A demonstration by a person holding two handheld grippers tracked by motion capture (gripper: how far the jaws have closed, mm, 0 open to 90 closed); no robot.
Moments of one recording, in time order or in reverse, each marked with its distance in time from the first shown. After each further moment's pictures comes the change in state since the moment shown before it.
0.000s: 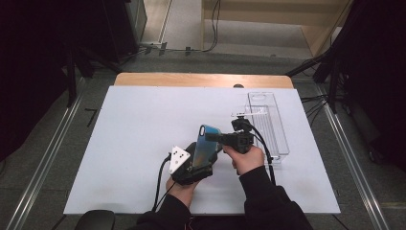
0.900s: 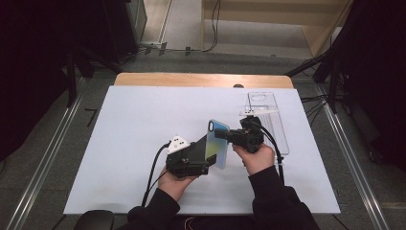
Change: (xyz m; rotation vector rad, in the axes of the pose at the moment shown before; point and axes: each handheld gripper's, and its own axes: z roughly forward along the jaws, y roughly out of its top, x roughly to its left) left arm 0.017 0.038 -0.001 0.311 -0.162 0.005; right arm 0.004 0.003 -0.029 -0.048 -0.083 -0.177
